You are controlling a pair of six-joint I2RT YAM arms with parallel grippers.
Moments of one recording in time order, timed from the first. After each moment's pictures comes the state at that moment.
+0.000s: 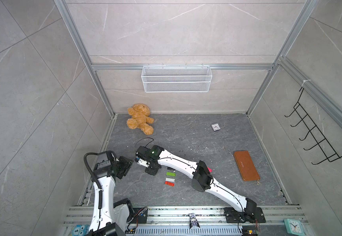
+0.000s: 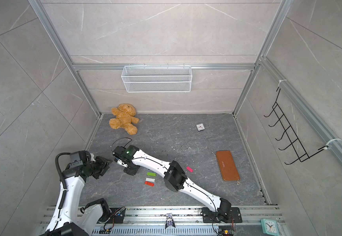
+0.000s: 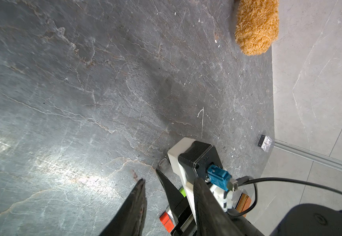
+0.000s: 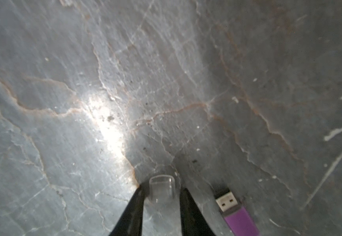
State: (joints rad) left arm 0.33 0.89 0.64 -0.77 0.48 -0.69; right arm 1.11 2.79 2.77 -1.35 0.01 -0.12
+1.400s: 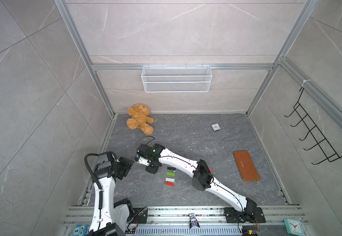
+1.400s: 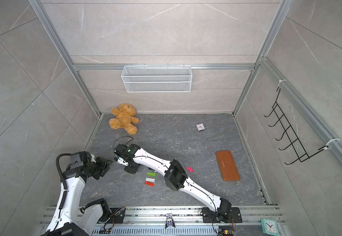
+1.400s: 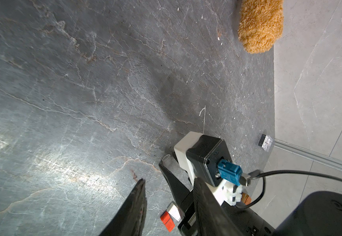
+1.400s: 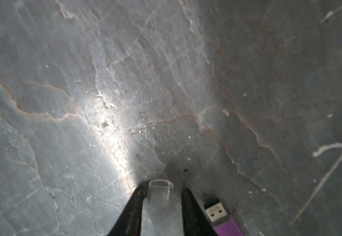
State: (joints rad) left arm 0.33 0.88 0.63 -0.76 0.48 -0.69; right arm 1.09 2.79 2.76 -1.32 -0.02 -0.19
